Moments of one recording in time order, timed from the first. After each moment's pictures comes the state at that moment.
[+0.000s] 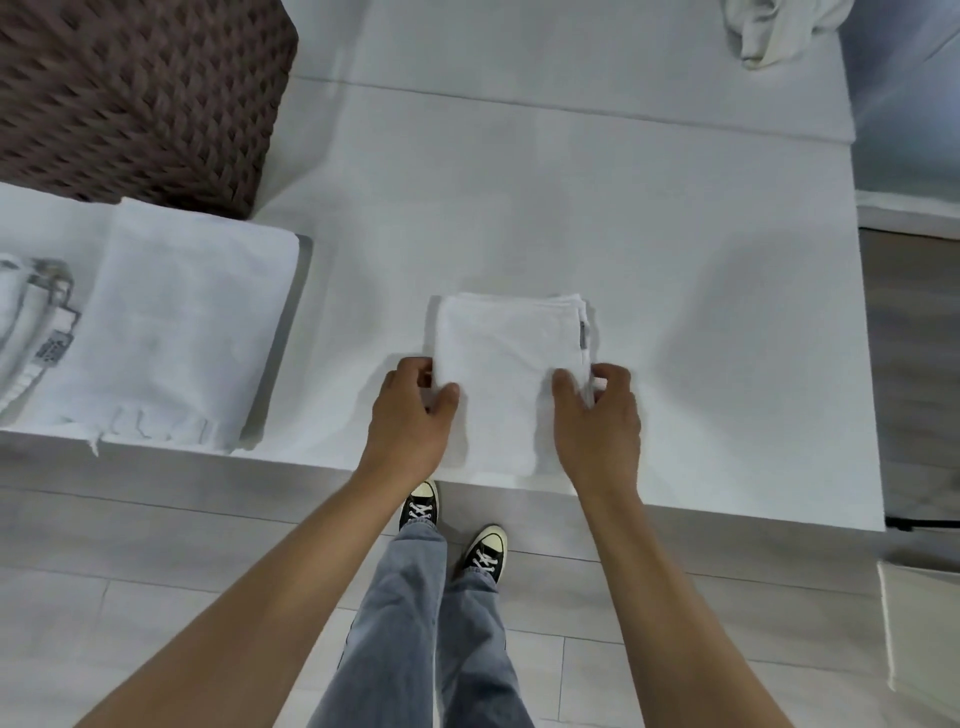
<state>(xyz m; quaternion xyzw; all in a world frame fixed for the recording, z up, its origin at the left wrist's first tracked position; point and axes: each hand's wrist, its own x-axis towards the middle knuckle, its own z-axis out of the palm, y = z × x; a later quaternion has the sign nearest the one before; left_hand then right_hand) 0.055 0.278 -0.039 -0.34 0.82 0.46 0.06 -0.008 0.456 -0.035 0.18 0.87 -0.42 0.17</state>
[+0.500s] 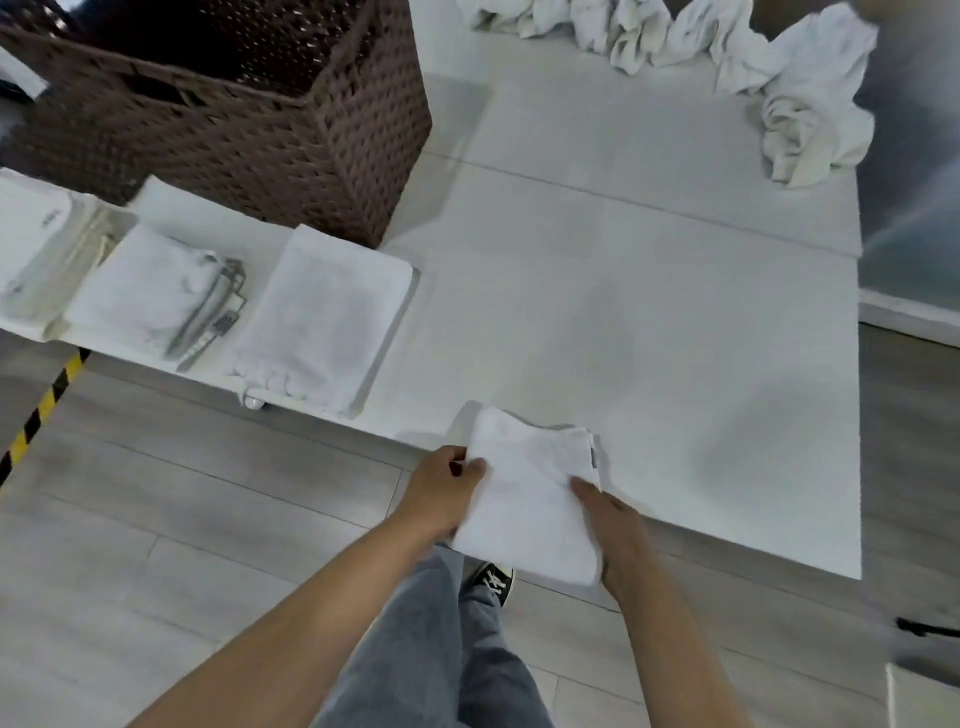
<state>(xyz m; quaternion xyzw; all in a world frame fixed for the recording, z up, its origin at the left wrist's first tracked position) 0.147 0.285 0.029 -0.42 0.70 0.55 0.16 0.072 0.480 0.014 0.31 0.70 -0.51 0.41</state>
